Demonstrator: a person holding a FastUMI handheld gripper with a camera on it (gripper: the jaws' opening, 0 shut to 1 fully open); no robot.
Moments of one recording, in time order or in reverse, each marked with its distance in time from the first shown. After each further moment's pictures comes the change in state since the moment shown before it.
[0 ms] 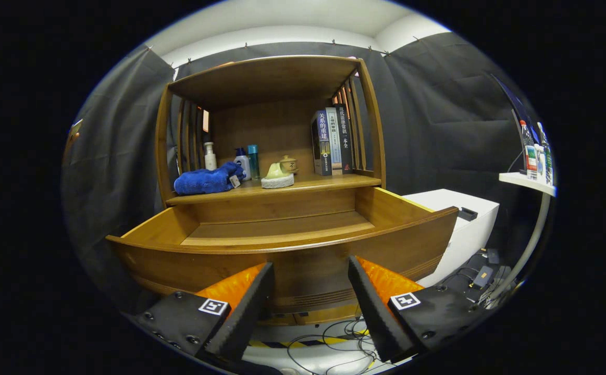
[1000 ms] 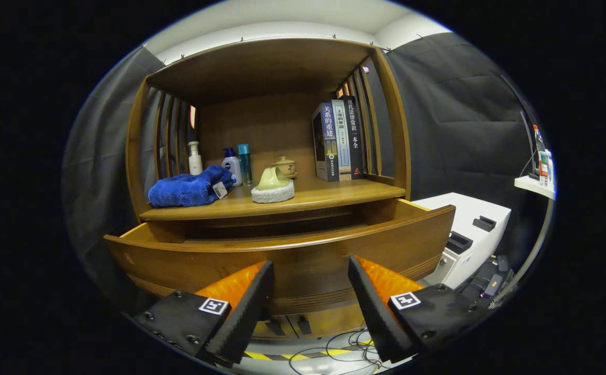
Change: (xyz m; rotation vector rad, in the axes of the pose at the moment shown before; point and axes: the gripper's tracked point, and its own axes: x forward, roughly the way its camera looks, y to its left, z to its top) arm 0.102 0.018 0.026 -0.022 0.003 -0.010
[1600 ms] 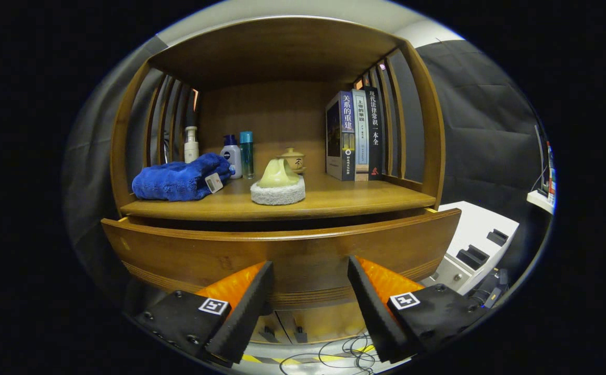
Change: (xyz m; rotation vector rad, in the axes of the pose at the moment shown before) arm 0.066 0.016 0.005 -0.049 0.041 0.008
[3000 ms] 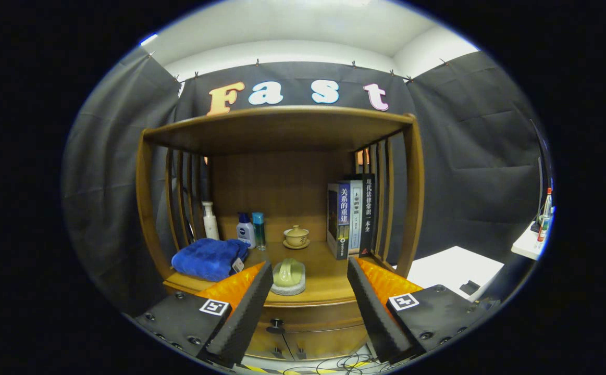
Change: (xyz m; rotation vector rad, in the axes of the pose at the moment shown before) arm -0.124 -0.011 0.206 -0.001 -0.195 0.051
